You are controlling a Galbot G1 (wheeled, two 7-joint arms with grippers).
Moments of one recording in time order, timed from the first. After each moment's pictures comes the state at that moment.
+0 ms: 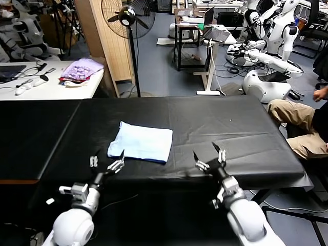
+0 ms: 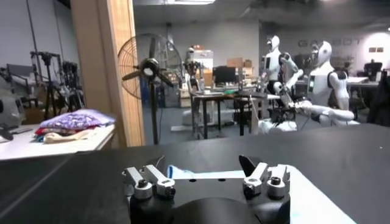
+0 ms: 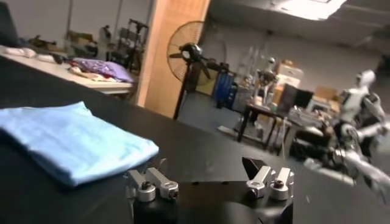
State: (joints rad) left arm 1.43 -1.07 -0.42 -2.07 -0.38 0.15 -0.19; right arm -1.33 1.16 0.33 2.00 0.06 -0.18 0.04
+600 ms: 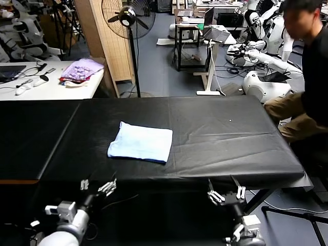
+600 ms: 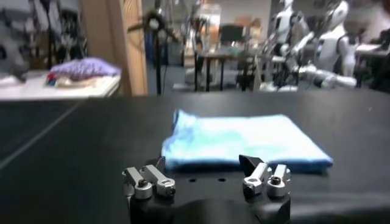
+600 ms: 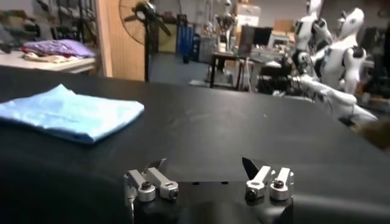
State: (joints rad) left arm 1.67 -1.04 -0.52 -2.19 -0.52 0.28 -0.23; right arm -1.73 1.24 0.44 2.27 0.16 -0.29 0.20
